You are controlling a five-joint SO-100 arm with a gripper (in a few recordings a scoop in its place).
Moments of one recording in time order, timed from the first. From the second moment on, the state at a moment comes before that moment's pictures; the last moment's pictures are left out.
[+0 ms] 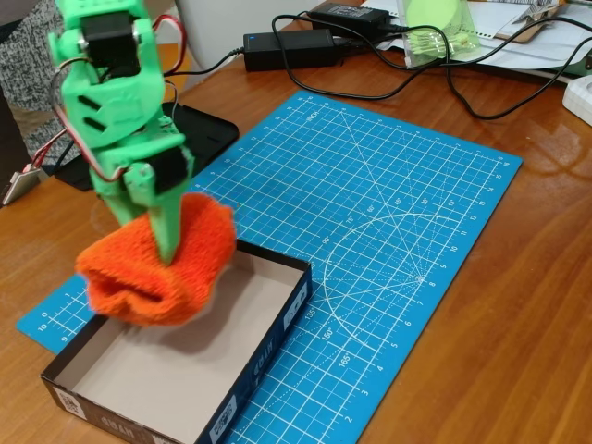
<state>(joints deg) 39.6 91.8 97.5 58.6 -40.3</state>
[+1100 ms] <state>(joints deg) 38.3 81.5 87.1 62.1 -46.6</state>
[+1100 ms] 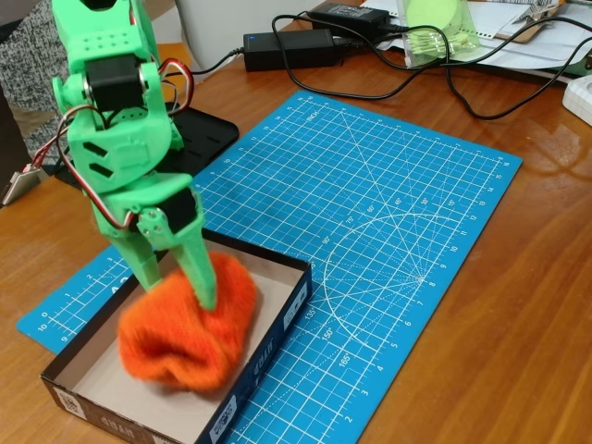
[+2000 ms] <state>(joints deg) -1.8 173.6 164.9 61.6 -4.7</state>
